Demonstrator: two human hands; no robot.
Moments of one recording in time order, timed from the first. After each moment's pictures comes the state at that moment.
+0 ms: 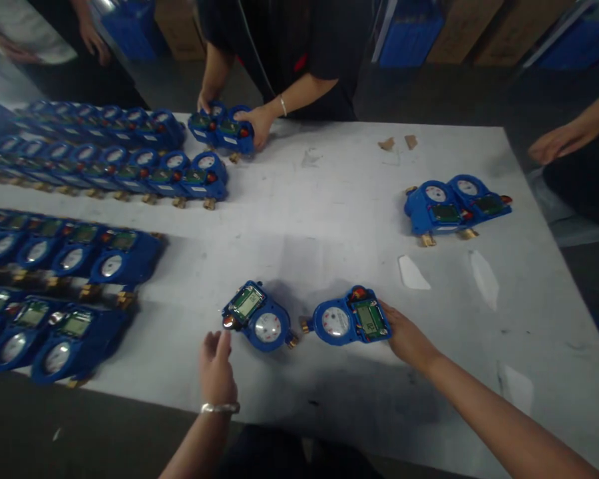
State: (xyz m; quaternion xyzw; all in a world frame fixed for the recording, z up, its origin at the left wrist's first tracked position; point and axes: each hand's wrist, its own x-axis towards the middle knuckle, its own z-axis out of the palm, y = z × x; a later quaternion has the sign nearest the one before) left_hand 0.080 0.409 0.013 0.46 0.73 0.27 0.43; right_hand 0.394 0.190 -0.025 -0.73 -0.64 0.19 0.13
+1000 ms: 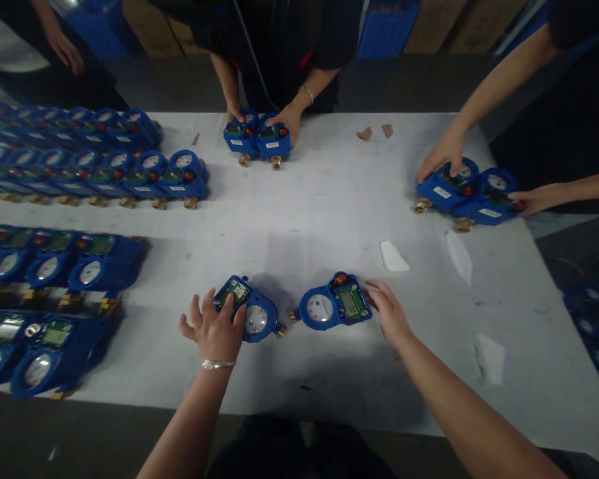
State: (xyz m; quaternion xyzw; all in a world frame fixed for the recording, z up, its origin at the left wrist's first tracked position) left_hand 0.110 0.421 0.014 0.87 0.46 0.18 -0.08; right_hand 0.363 0.208 -0.004 -0.82 -0.15 0.29 0.48
